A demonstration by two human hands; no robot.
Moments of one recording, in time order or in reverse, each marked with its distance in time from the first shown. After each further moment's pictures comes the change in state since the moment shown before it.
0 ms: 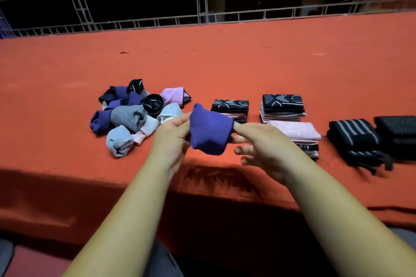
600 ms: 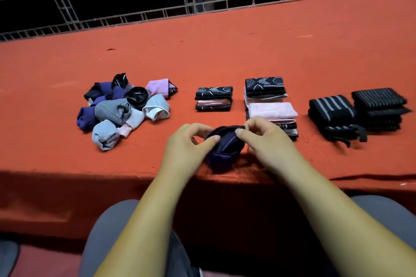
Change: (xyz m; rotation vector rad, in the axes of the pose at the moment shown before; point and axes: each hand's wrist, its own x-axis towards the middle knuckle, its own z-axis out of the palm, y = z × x) left_hand -0.052 -0.033 0.039 0.926 -0.055 0.282; right_hand -0.025 0.051 -0.052 -0.327 0.265 -0.294
